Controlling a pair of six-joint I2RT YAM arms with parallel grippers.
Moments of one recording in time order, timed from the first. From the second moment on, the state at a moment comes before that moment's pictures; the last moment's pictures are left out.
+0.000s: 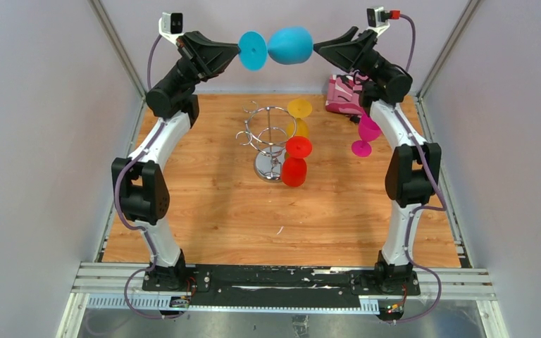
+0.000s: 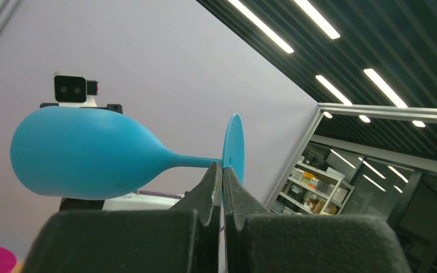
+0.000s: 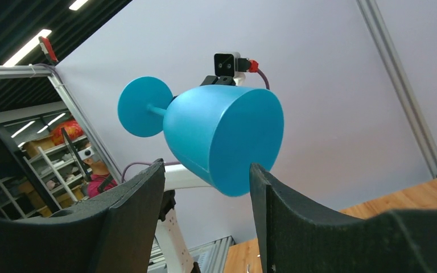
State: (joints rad) left arm -0.17 1.81 1.62 1.50 0.77 -1.89; right arm 0.12 2.01 1.82 1.44 -0.92 1.72
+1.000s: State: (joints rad) left arm -0.16 1.92 1.61 1.51 0.77 -1.91; right arm 0.26 2.15 2.00 1.43 -0.90 1.84
